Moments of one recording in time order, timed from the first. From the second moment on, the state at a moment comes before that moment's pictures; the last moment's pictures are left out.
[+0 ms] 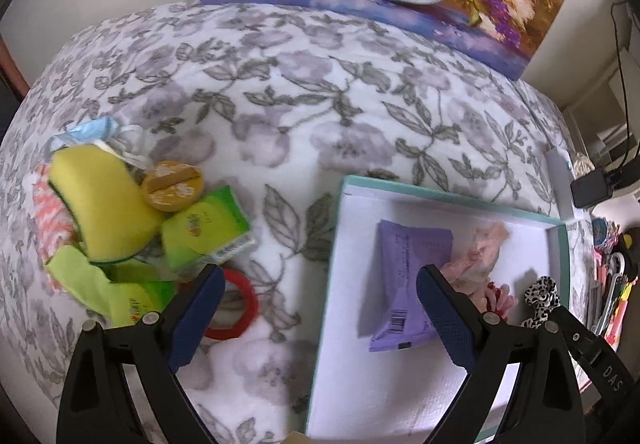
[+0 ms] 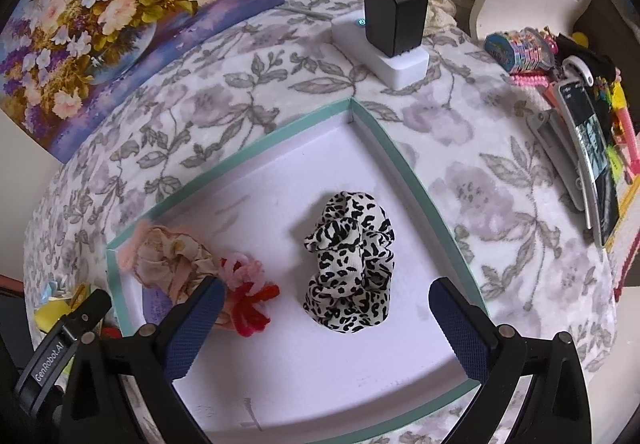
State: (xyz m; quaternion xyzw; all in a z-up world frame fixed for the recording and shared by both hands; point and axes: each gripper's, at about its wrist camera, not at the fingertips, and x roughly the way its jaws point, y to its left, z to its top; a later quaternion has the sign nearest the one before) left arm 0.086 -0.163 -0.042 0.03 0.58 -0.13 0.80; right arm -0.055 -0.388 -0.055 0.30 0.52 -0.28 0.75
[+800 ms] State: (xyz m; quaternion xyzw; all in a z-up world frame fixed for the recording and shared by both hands) left arm 0.102 -0.015 0.017 -0.03 0.52 -0.01 0.85; right arm -0.008 -0.270 0.006 0.23 0.50 -0.17 0.82
